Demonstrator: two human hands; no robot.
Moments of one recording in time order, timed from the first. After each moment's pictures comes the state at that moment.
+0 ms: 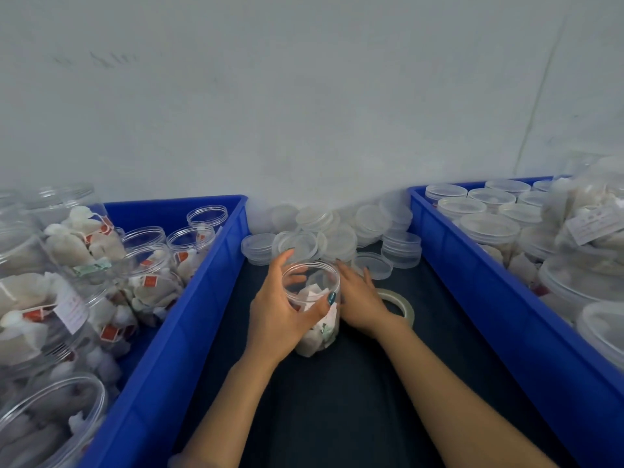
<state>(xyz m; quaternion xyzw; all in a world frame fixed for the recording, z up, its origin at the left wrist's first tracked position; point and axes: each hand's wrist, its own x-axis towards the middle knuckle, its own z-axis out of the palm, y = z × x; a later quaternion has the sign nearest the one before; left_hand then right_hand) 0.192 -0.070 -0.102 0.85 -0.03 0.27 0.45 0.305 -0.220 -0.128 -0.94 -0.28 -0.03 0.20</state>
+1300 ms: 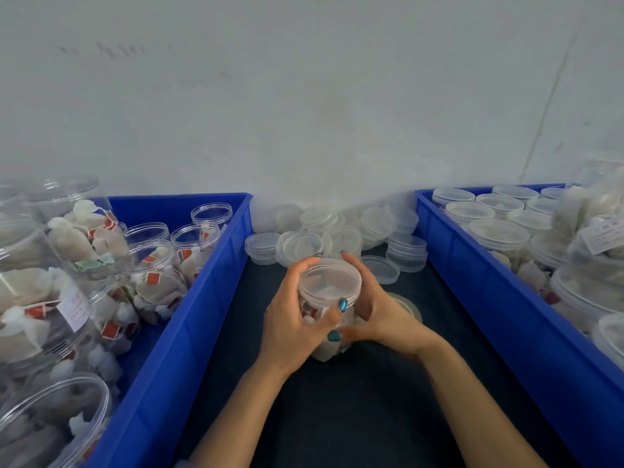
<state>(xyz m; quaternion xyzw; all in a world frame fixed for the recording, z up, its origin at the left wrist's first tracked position) 0.189 -0.079 -0.108 0.81 -0.09 0.29 0.50 0.240 -0.254 -0.089 -0.70 -0.34 0.18 0.61</state>
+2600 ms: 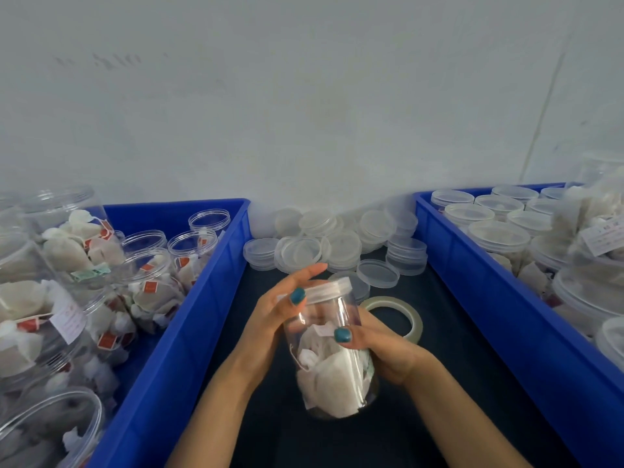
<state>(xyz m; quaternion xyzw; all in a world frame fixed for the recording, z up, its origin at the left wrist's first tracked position) 0.166 -0.062 -0.069 0.72 -0.11 0.06 0.68 0.212 -0.236 -0.079 -0.55 -0.35 0.30 0.69</state>
